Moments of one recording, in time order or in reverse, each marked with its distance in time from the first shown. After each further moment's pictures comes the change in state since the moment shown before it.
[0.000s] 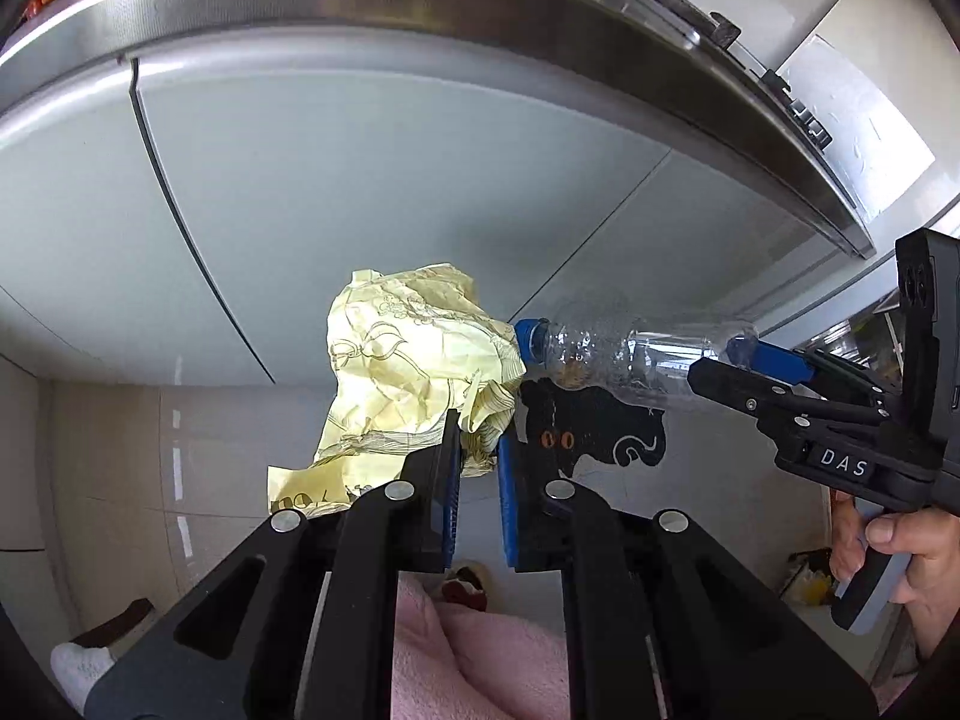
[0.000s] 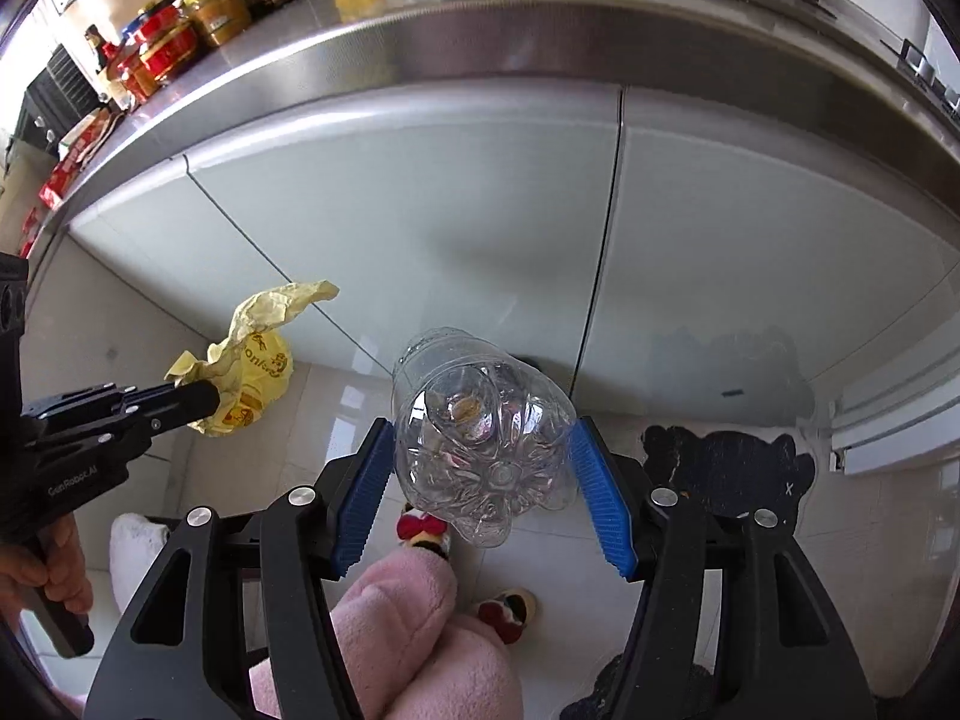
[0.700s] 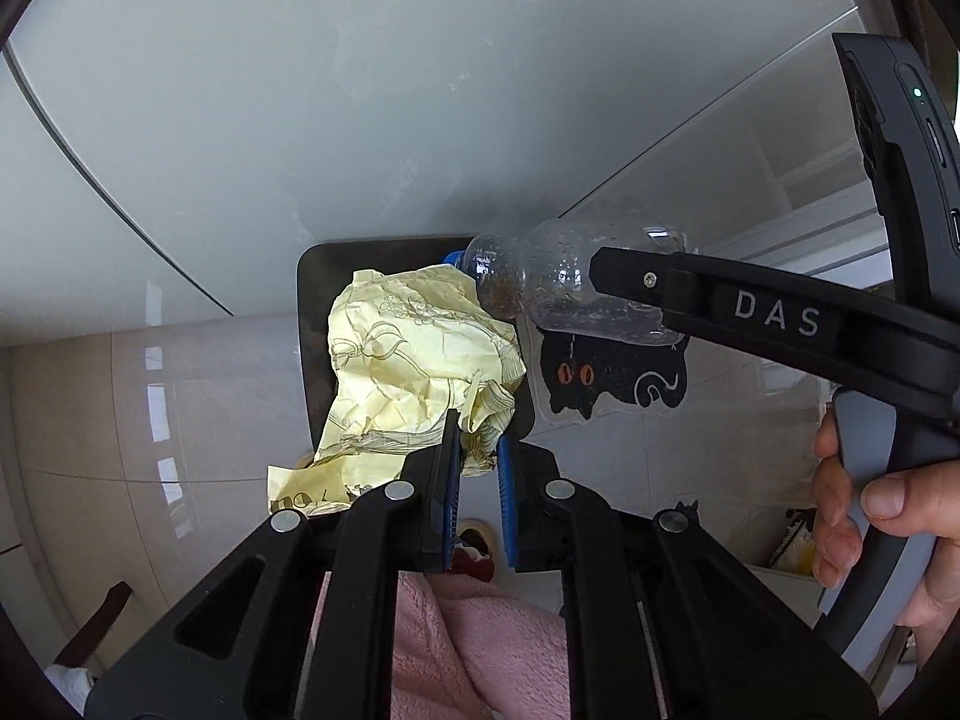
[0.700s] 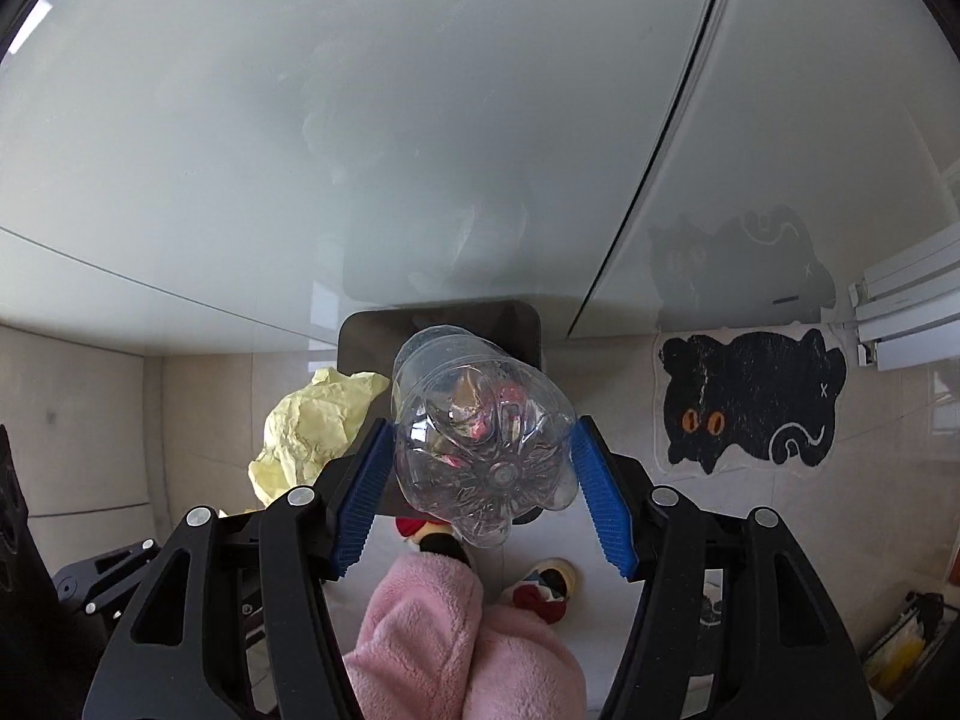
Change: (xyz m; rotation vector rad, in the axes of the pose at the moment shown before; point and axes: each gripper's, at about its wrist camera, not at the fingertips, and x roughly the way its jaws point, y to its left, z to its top) left arm 0.161 0.044 -0.008 -0.016 0.220 -0.034; right arm 0.169 -0.009 0.027 0.196 0.213 -0.079
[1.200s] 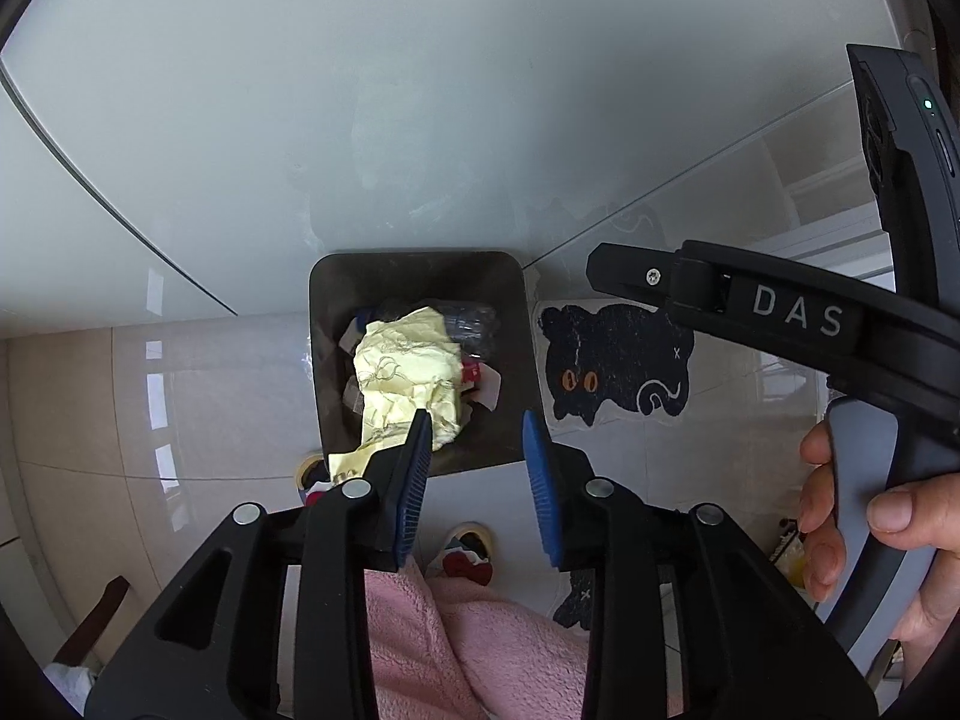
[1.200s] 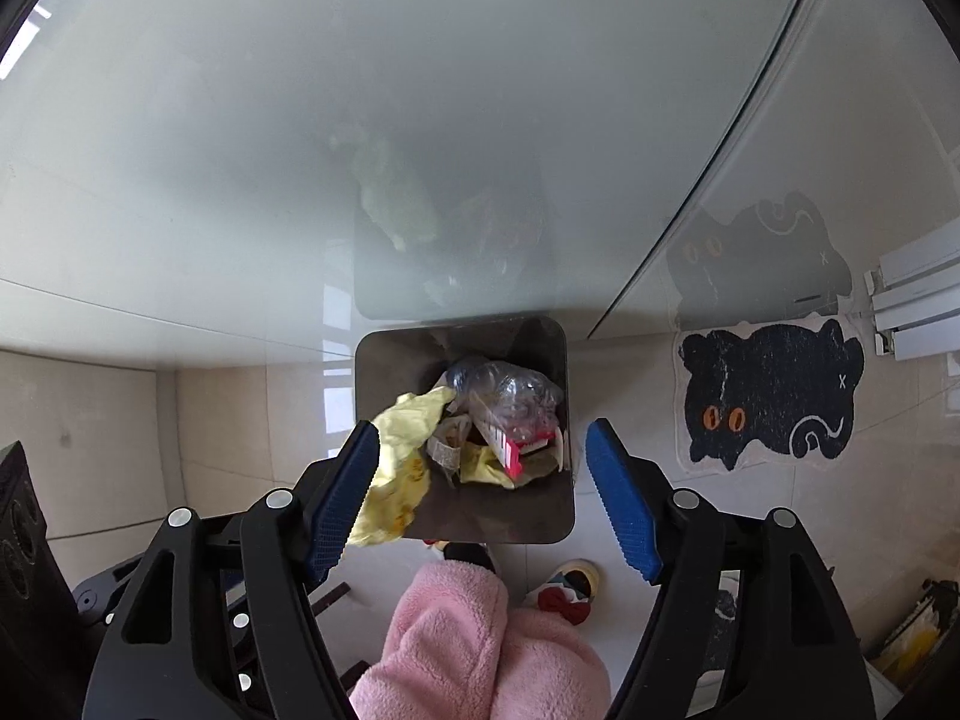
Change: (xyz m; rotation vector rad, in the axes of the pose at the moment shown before) left arm -0.009 0.002 0.016 -0.036 0.016 0.000; right arm 0.007 0.004 0.019 0.036 0.010 0.032
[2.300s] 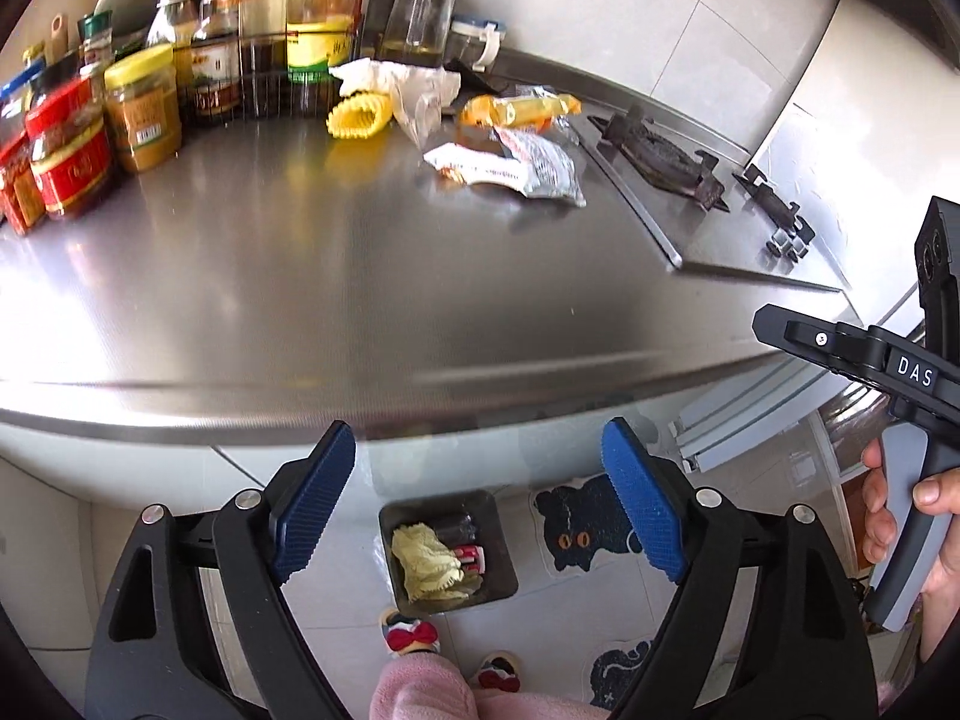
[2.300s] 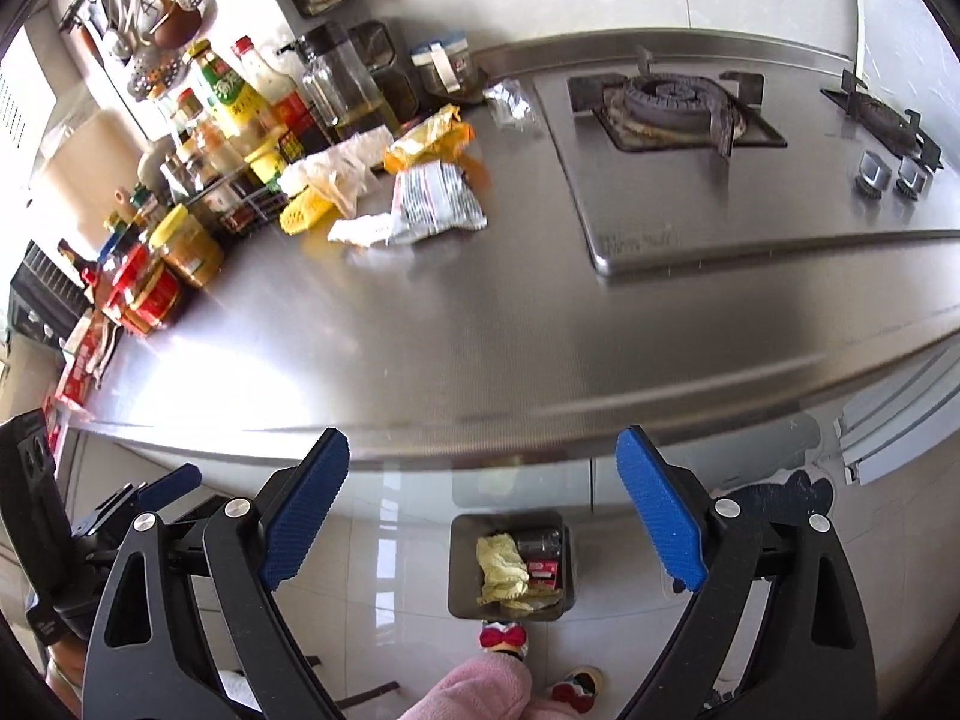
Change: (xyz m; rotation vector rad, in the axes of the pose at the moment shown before) left arm -0.294 -0.076 0.082 0.136 -0.445 0.064; right arm -0.314 0.000 0.056 -0.018 -0.461 0.127
